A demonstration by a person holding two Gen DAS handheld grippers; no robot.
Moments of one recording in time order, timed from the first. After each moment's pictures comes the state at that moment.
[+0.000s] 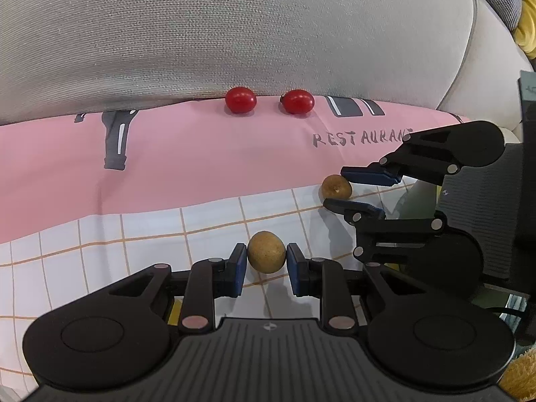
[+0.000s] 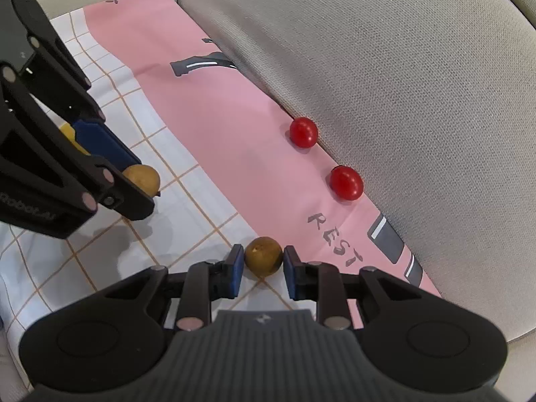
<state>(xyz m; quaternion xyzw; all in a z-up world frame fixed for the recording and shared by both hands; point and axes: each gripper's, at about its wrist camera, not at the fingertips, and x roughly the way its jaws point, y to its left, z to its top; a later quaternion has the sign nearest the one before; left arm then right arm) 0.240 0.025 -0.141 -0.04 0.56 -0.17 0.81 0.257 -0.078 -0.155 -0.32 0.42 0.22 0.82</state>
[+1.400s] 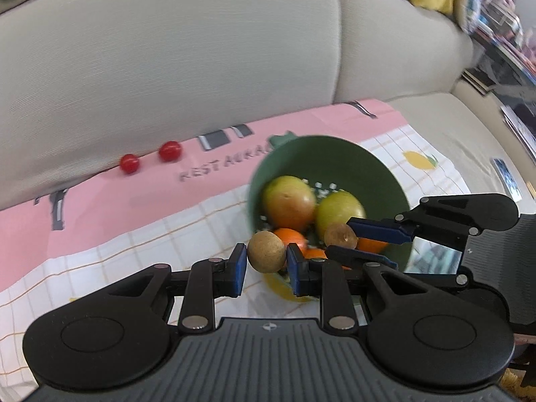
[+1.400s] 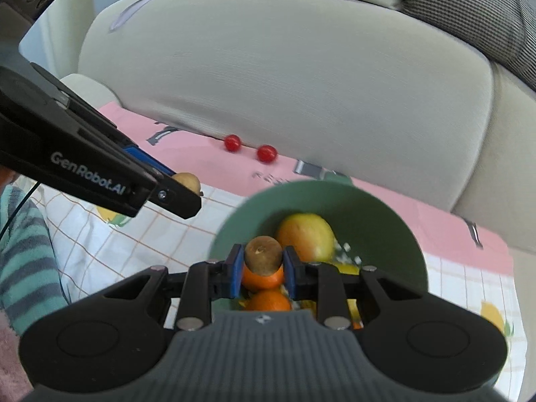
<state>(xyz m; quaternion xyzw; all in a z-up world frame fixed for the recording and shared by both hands) 0.165 -0.088 -0.055 0.05 0.49 -0.26 0.83 0.100 -0.184 -0.083 -0.08 0.37 0.11 0.92</state>
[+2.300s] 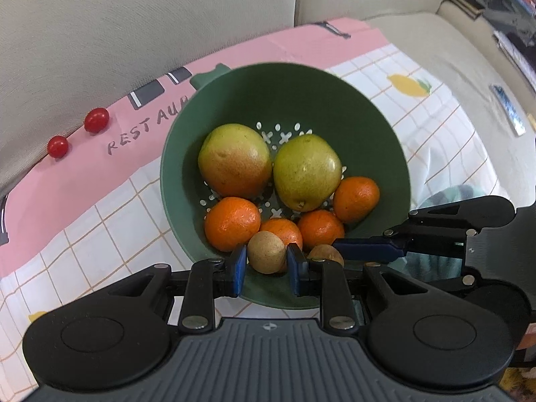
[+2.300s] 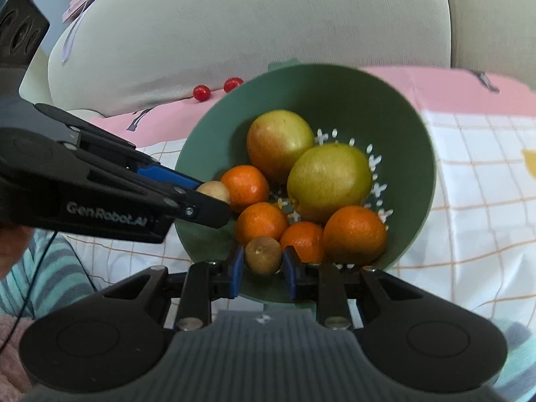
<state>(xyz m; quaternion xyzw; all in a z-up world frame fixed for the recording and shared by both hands) 0.181 -0.159 -0.107 0.13 0.58 -0.29 0.75 0.105 -0.244 -0.136 0.13 0.47 0.12 0.86</state>
